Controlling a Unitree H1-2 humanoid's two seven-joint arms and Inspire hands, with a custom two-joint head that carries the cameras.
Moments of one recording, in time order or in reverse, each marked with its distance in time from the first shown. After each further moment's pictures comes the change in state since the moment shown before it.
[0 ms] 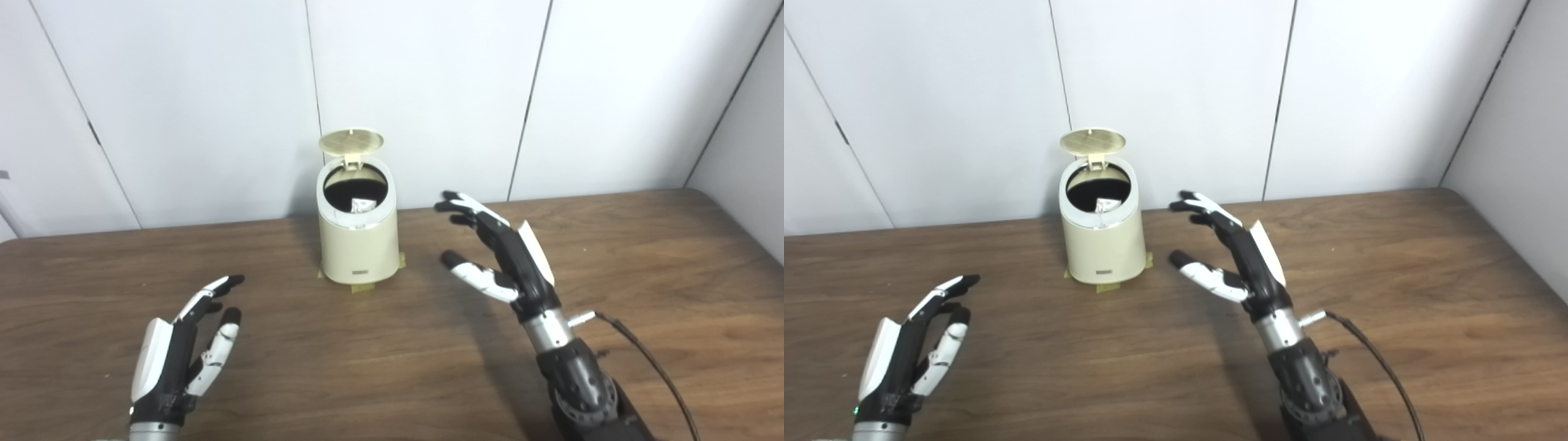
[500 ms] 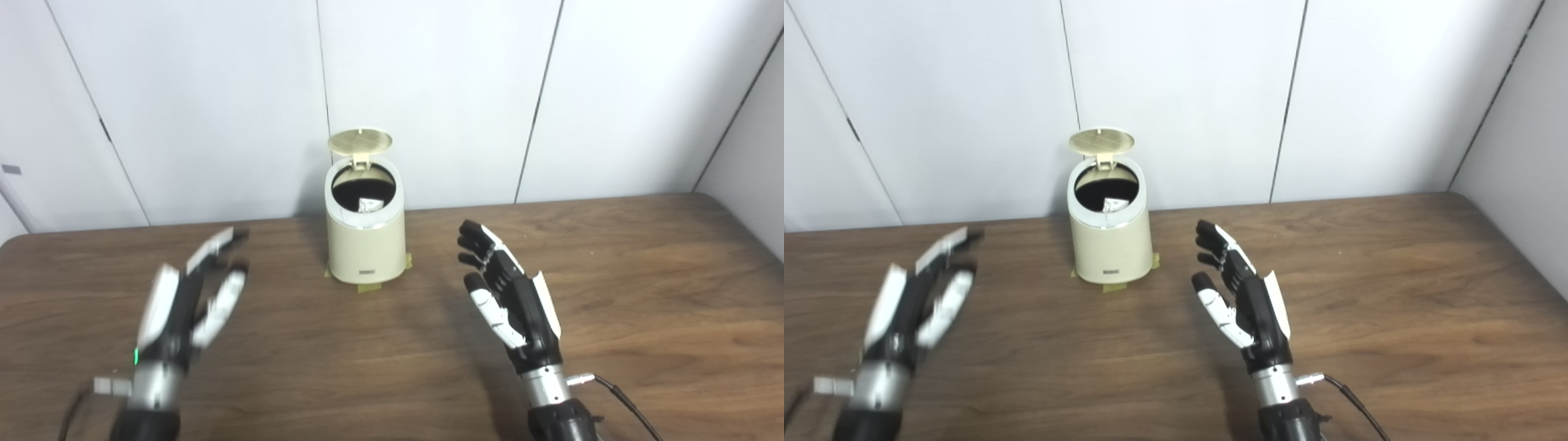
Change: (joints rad) left arm -0.299 0.021 -0.012 -0.141 0.010 0.323 -0.174; right arm 0.132 0.141 -0.055 -0.034 -0.016 -0.031 -0.005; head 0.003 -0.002
